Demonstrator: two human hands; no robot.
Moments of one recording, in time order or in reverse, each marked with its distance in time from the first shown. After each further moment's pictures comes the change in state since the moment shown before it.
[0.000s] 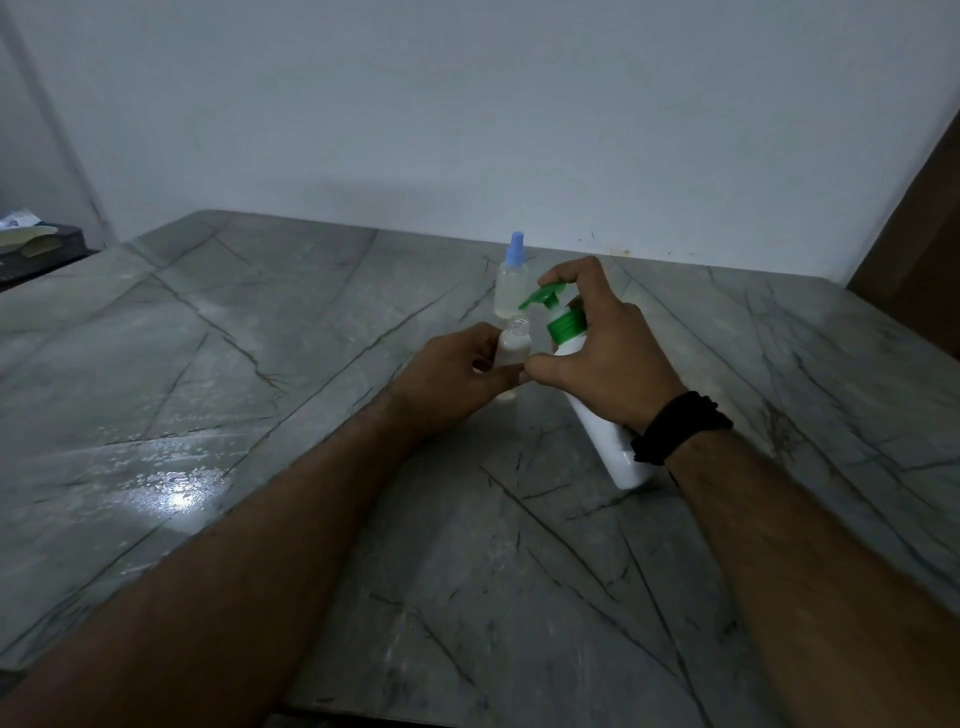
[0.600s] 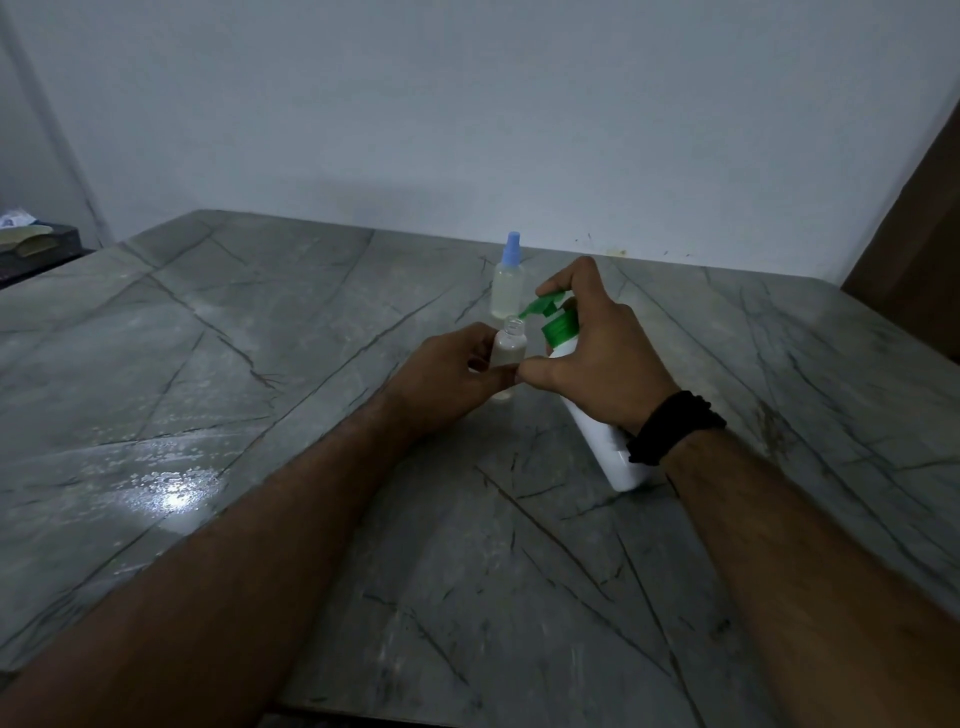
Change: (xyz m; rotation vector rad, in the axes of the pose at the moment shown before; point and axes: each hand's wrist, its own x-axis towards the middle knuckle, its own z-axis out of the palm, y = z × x) left_hand 0.001 0.000 -0.001 0.010 -0.003 0.018; right_hand 0.000 0.002 0.001 -0.008 -0.022 -0.001
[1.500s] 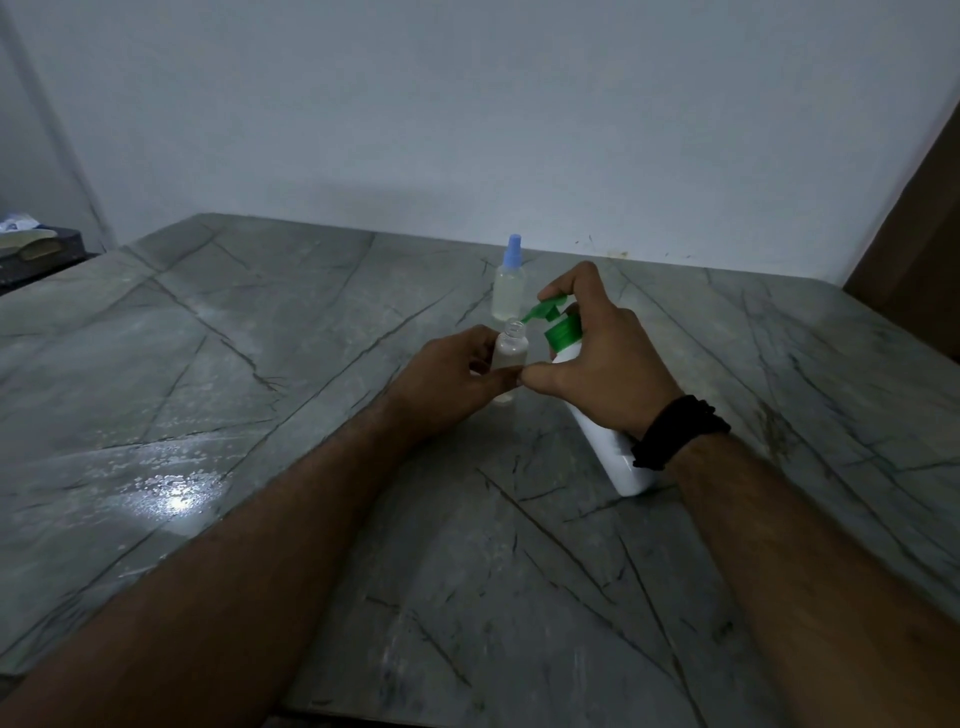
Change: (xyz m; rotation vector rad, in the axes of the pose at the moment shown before) left_hand 0.005 -0.007 0.004 0.000 0.012 0.011; right_hand -0.002 0.003 -0.002 -0.003 0.011 -0.006
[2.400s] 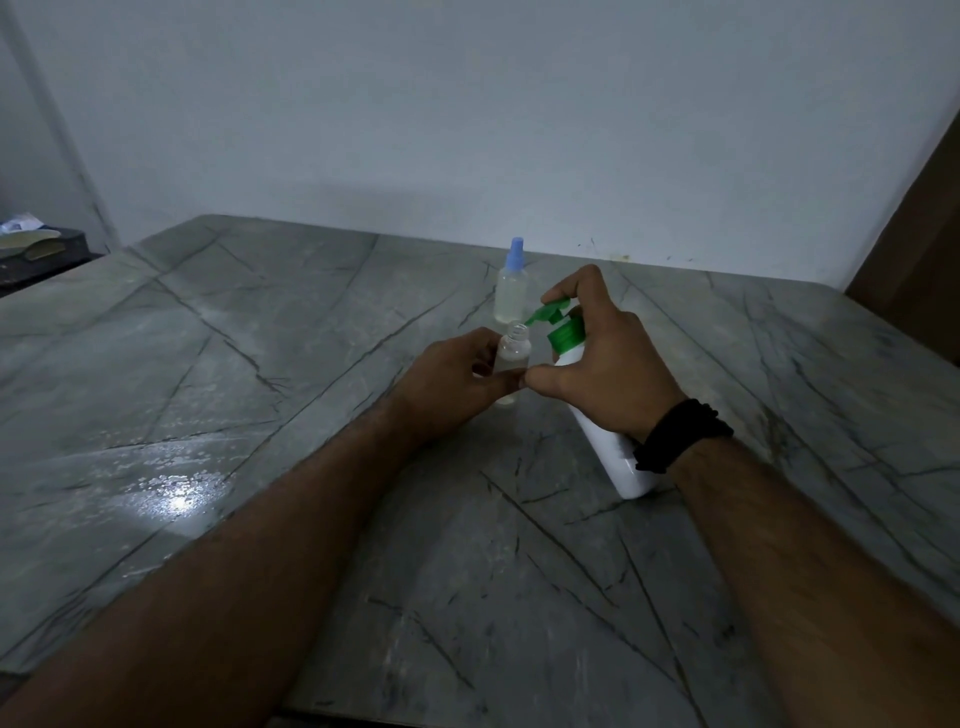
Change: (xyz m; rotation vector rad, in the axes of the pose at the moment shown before) left_hand 0.002 -0.005 0.001 0.003 0.015 0.006; right_hand -0.001 -0.002 0.000 0.003 -0.009 0.011
